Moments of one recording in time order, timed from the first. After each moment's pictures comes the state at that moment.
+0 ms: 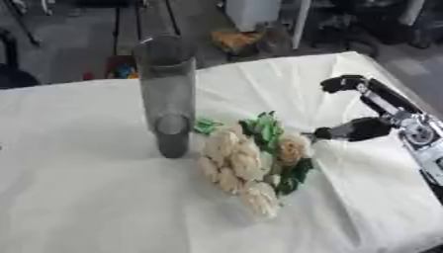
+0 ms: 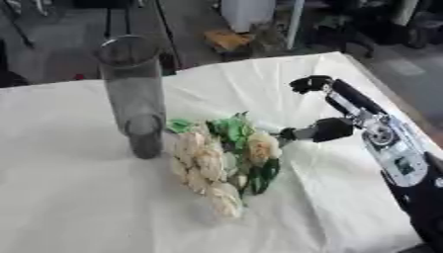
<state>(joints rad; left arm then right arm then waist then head) -0.28 0.33 -0.08 -1.62 0.11 -0.22 0.12 -0.29 -0.68 -0.07 -1.47 0.39 -0.28 0.23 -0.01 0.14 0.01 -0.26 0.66</state>
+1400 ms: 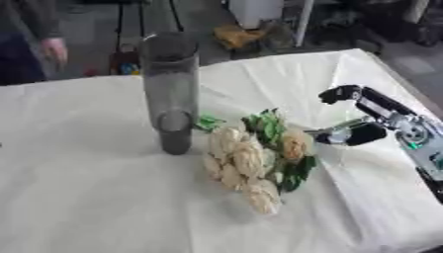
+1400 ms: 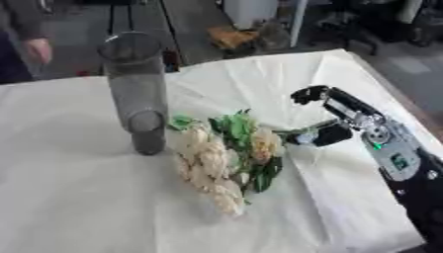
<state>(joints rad) -0.28 0.33 -0.08 -1.62 0.11 -0.22 0.12 -0.33 -0.68 -0.03 -1.34 0.43 -0.31 0.29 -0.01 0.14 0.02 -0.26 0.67</state>
